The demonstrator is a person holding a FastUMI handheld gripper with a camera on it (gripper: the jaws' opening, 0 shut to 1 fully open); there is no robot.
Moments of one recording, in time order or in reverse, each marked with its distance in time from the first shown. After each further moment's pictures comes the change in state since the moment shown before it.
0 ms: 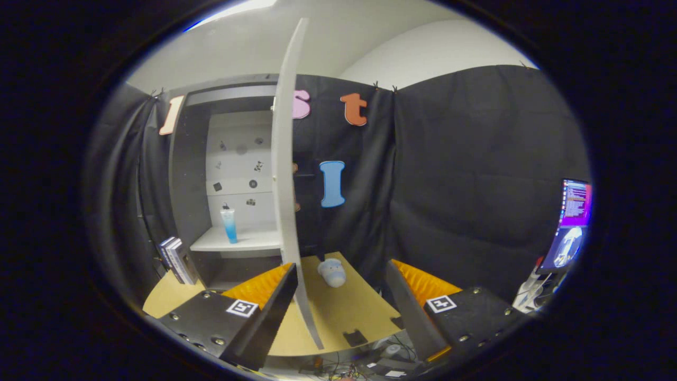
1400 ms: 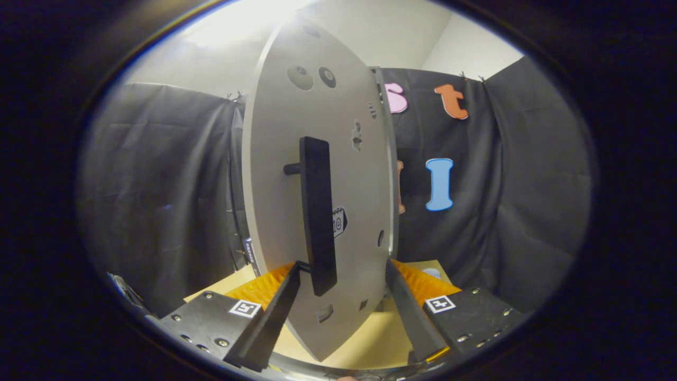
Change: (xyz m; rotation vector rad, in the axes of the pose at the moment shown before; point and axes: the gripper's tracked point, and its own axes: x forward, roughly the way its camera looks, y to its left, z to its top) arm 0.026 0.180 -0.004 -0.013 0.014 0.595
